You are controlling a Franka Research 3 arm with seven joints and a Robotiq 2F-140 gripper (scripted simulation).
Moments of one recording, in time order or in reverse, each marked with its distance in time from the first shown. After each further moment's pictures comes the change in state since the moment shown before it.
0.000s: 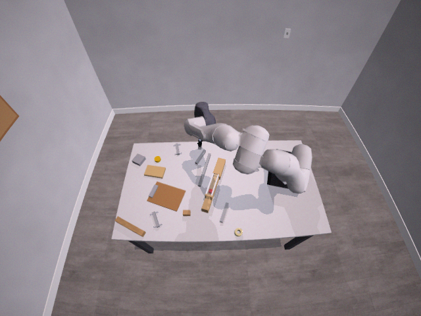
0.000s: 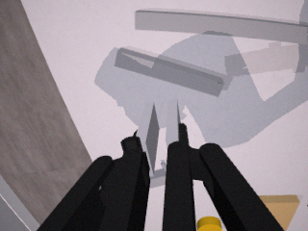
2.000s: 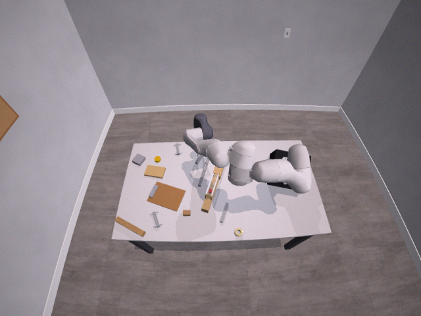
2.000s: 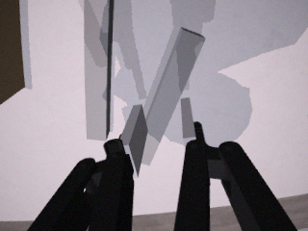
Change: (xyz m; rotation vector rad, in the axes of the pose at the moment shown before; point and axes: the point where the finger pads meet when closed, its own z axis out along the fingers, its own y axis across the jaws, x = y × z) arm 0.008 0.002 0.089 0.033 0.018 1.507
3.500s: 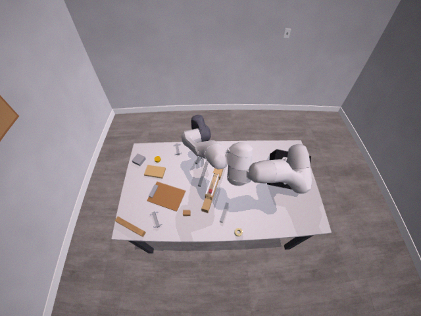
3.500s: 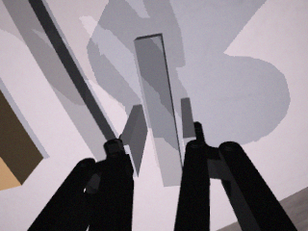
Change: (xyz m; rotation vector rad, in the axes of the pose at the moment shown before) arm 0.003 0.002 0.024 0.054 0.029 0.516
